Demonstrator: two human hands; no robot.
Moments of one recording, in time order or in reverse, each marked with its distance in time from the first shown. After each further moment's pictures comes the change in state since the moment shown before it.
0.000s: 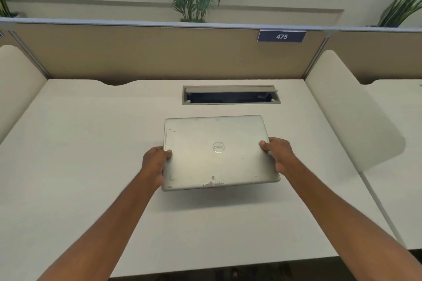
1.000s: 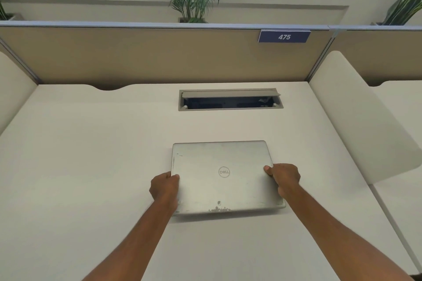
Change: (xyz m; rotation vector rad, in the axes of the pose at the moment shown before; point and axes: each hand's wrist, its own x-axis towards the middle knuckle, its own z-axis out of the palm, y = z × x) left_hand 0.024 -0.060 0.049 0.229 0.284 0.016; right_hand 0.053 0.058 -0.004 -0.189 0.231 0.156
